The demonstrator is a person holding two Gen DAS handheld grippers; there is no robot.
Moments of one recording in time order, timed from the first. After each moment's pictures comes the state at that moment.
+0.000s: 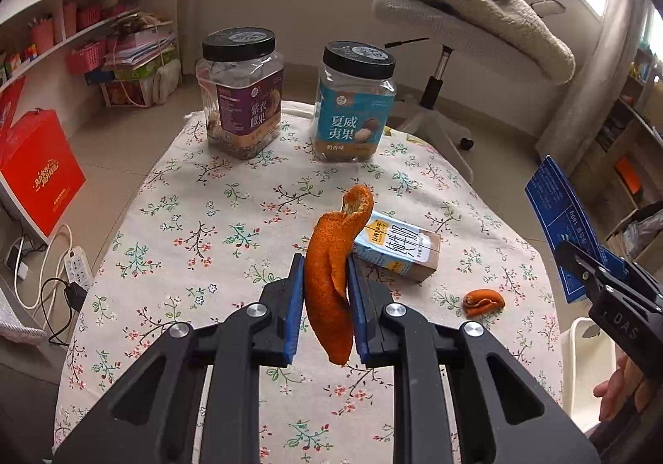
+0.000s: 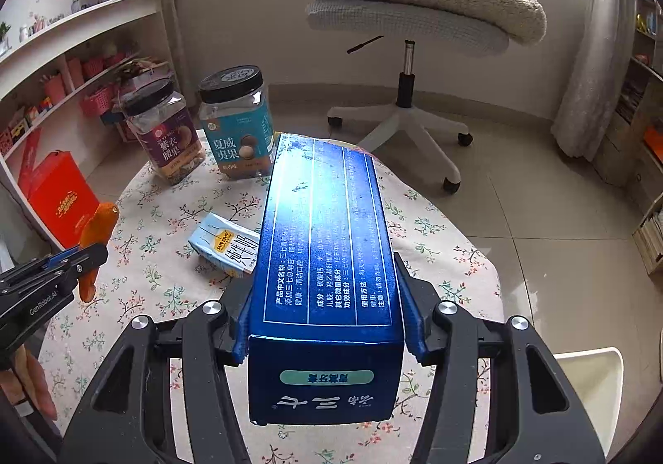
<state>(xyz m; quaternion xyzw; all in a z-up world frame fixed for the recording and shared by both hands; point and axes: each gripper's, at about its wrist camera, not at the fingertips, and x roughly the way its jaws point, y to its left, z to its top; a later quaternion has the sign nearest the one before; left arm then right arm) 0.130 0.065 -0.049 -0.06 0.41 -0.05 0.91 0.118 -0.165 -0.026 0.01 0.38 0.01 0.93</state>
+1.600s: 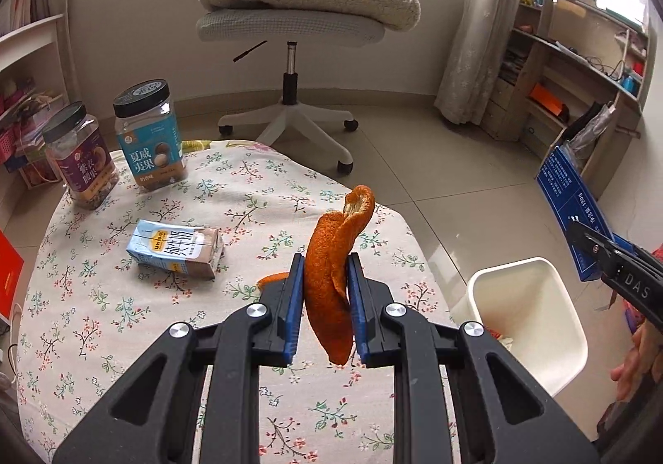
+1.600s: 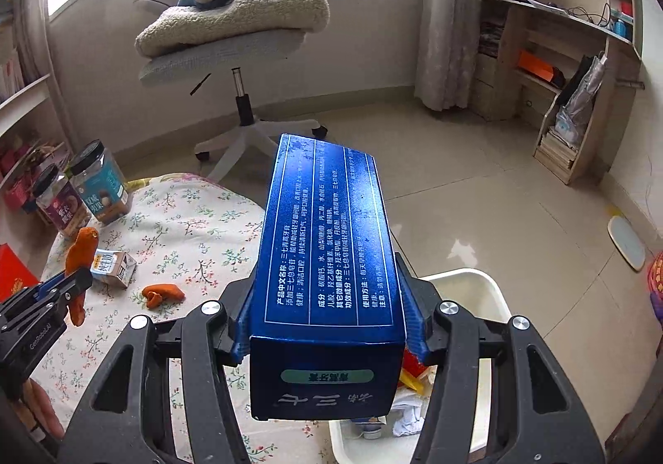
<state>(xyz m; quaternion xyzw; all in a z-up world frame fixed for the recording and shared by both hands) 0.076 -0.134 -0.036 0.03 0.37 -0.20 0.91 -0.001 -0.360 -0.018 0.10 0.34 -0.18 0.92</state>
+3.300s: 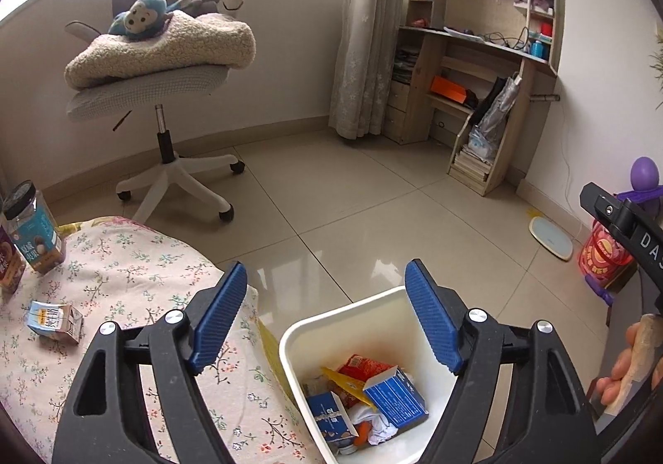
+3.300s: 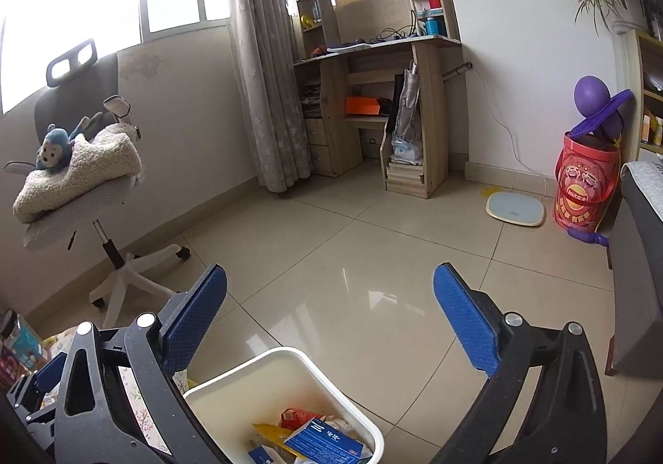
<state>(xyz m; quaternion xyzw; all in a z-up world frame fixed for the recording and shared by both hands) 0.012 -0.313 0.003 0.07 0.29 -0.33 0.90 -0.130 -0.476 0.024 0.17 0.15 -0.42 0.88</state>
